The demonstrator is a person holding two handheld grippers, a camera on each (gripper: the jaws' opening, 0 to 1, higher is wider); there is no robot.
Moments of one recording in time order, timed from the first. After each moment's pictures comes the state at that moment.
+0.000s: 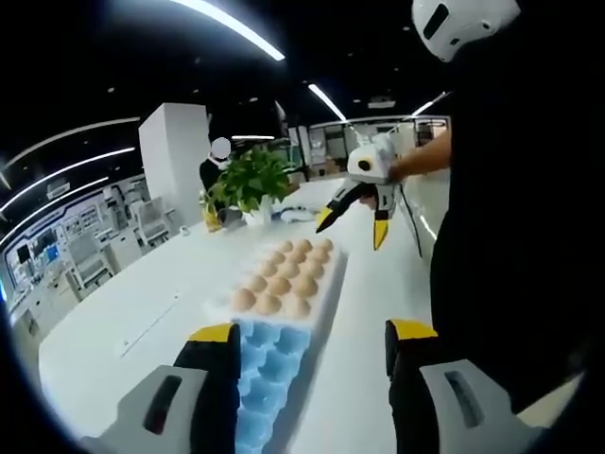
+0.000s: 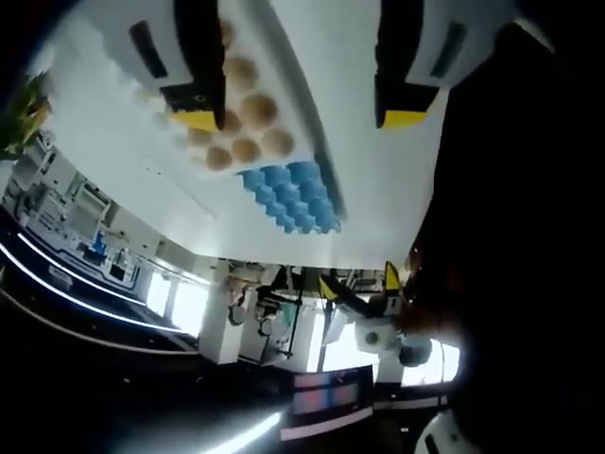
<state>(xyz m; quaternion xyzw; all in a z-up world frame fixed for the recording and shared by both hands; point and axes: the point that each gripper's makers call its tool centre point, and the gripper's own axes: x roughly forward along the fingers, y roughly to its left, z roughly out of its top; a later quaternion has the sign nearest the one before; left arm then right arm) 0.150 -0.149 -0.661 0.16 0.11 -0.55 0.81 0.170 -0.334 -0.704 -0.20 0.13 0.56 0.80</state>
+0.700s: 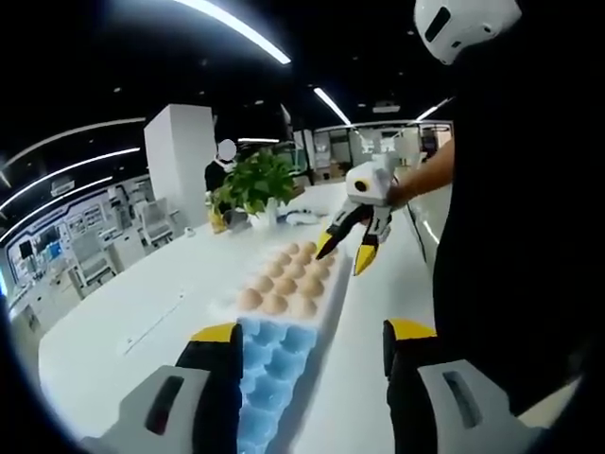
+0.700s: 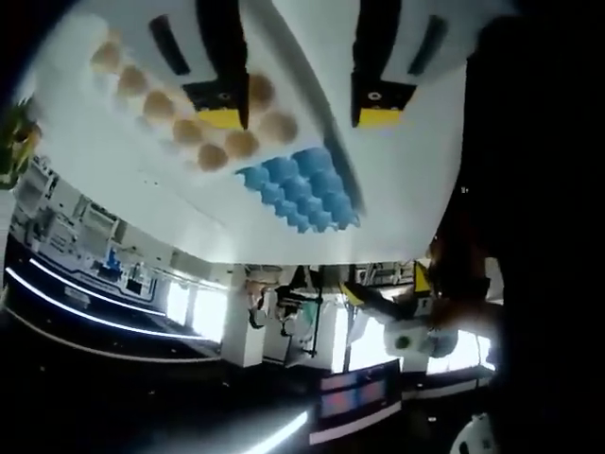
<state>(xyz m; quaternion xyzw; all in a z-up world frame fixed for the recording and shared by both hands) 0.155 -0.139 -0.660 0.15 0.10 -0.55 0.82 0.195 -0.300 -0.728 -0.17 0.16 0.52 0.82</state>
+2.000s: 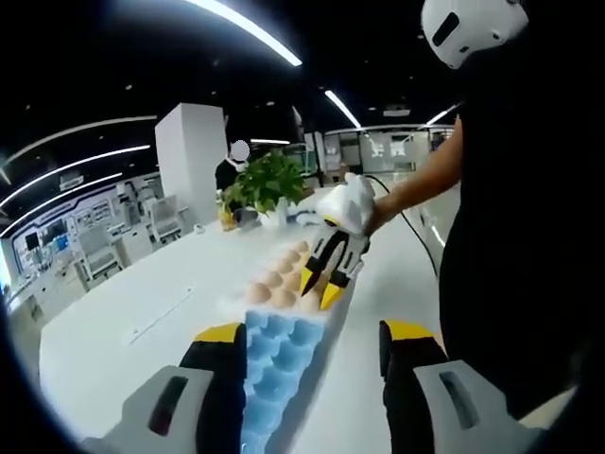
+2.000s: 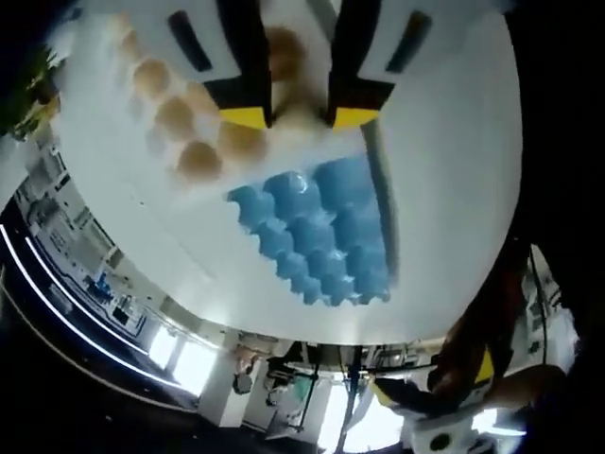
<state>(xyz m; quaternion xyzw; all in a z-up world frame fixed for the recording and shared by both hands) 0.158 -0.125 -0.662 0.14 0.10 -0.53 0.83 0.237 -0.260 -0.782 -0.32 0.28 0.49 0.76</state>
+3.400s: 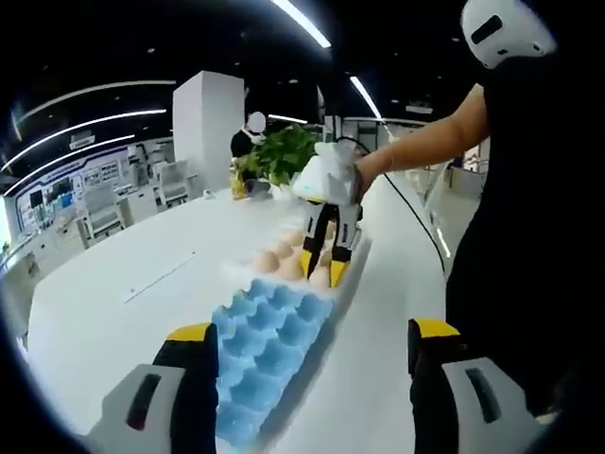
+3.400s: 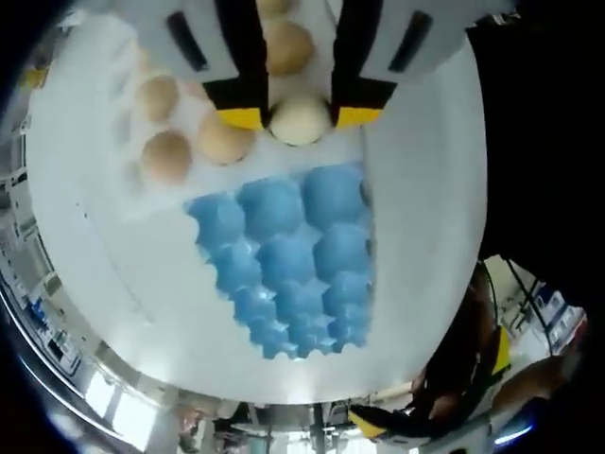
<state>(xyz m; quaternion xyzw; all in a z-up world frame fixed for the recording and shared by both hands) 0.175 -0.111 -0.685 0.10 0.18 -0.50 0.84 0.235 -0.258 -0.794 -0.36 0.41 0.54 0.64</state>
